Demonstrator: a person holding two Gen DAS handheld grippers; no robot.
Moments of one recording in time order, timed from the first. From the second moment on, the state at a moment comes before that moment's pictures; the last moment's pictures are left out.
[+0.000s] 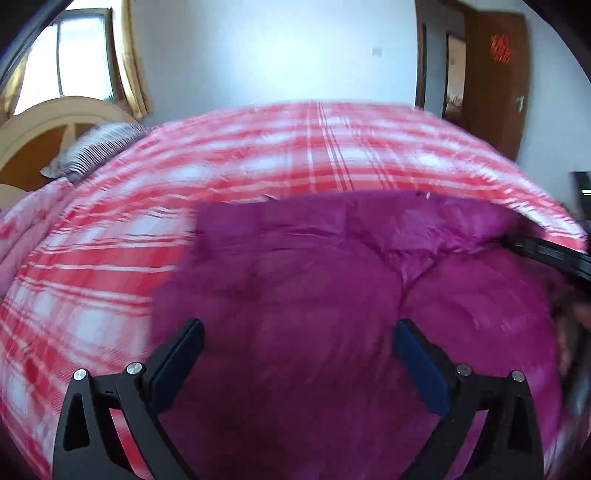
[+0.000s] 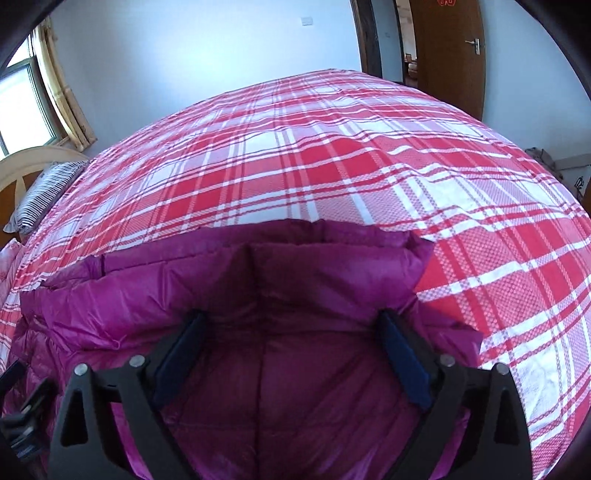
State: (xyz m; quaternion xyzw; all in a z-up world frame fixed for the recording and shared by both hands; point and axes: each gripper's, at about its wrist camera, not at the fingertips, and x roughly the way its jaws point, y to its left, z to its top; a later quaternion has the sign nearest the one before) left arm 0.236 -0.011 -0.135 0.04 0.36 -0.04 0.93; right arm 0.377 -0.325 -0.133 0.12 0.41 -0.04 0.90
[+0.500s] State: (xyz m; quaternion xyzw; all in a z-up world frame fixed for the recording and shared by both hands) left arm 0.228 0.115 -0.178 -0.18 0.40 -0.08 0.90; right arm 0.271 -0.235 -0.066 0.06 0.35 0.06 0.93
